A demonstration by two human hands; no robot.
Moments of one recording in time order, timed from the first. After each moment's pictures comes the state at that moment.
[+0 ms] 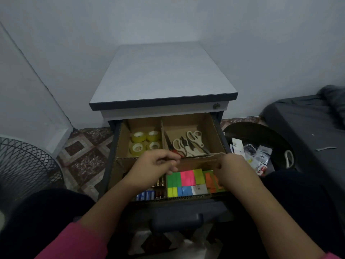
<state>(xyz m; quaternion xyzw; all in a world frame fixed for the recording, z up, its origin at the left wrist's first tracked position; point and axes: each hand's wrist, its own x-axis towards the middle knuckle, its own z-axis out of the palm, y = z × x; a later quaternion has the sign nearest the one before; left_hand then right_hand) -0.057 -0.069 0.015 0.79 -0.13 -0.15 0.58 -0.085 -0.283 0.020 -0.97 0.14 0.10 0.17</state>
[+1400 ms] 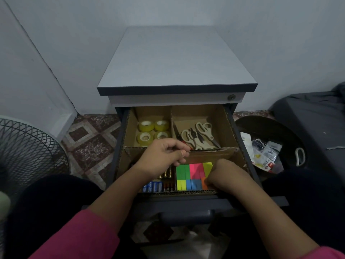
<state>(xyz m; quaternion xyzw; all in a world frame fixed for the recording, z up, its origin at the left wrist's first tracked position) -0.051 -0.067 0.014 0.77 -0.09 -0.18 0.61 -0.072 -0.251 -0.008 -0.94 0.15 0.24 0.21</state>
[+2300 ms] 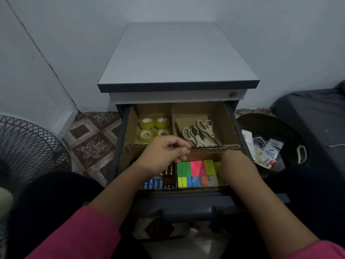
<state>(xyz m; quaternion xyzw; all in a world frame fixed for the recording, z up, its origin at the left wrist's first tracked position) -0.051 -0.067 0.014 0.77 -0.09 -0.18 0.61 -0.076 -0.260 -0.006 -0.99 0.10 0.11 0.08</state>
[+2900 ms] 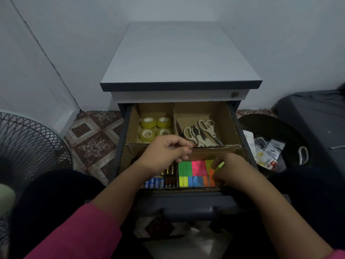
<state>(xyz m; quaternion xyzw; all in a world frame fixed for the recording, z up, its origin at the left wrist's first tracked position) -0.050 -0.066 0.013 0.77 -0.10 -0.18 0.61 -0.078 -0.258 0.010 -0.92 0.13 0.24 0.27</state>
